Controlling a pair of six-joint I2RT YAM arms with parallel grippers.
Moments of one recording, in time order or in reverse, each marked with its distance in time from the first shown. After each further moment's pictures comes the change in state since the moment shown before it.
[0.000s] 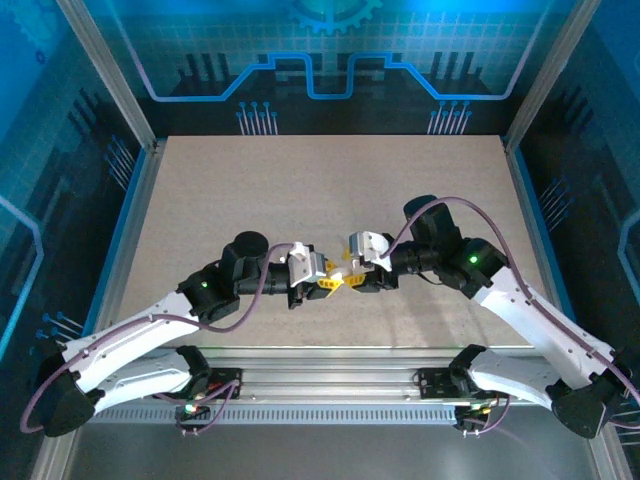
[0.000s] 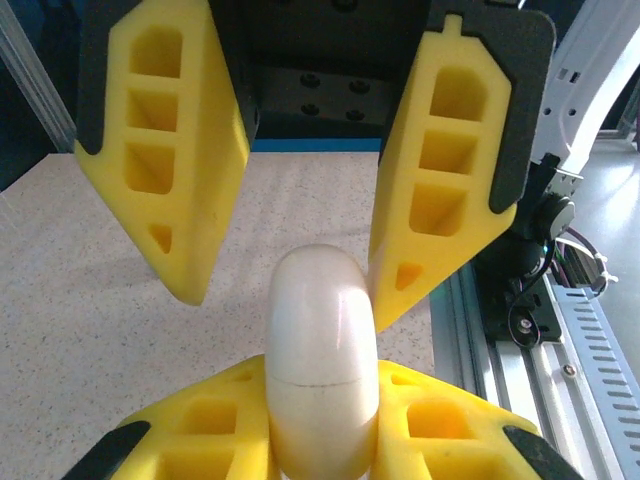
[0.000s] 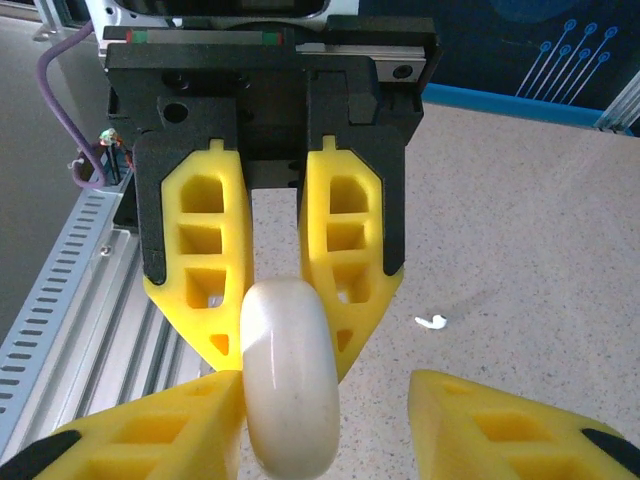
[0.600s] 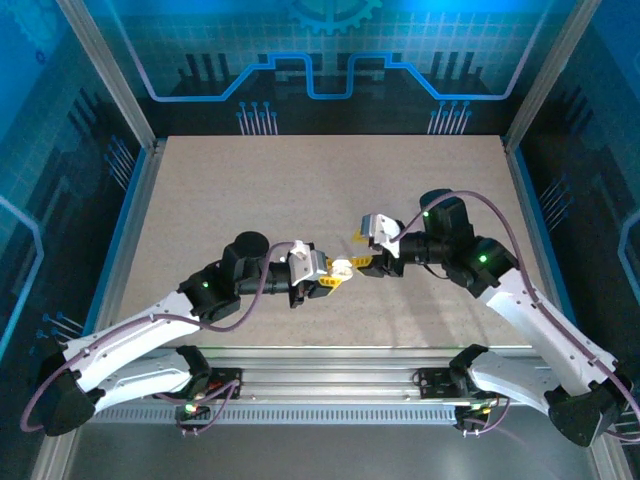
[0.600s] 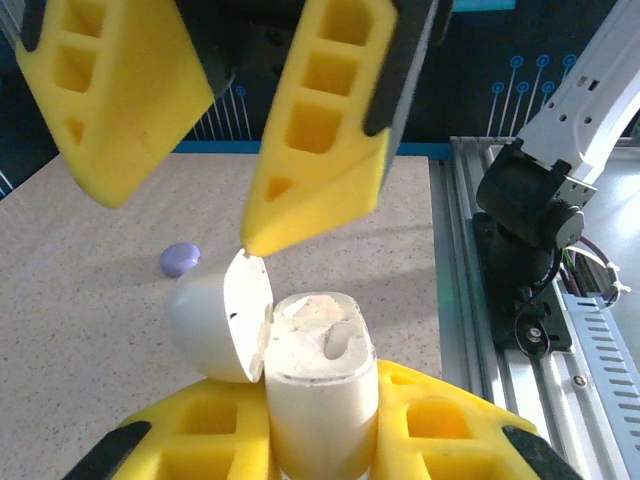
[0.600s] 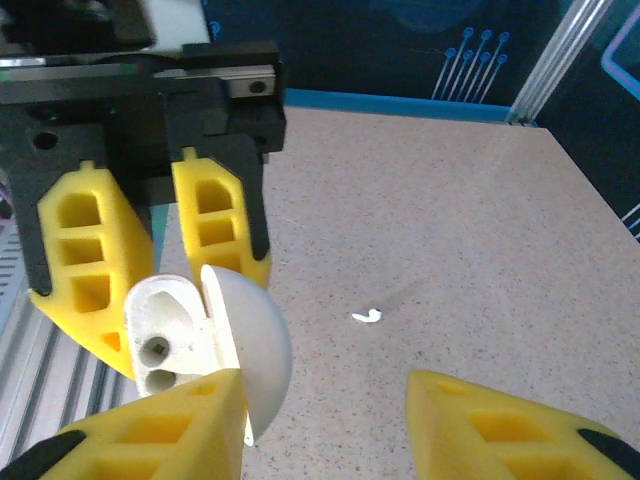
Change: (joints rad) left arm -0.002 0.005 0.000 0.017 -0.025 -0.013; right arm -0.097 -0.030 -0.013 0.079 0.026 0.082
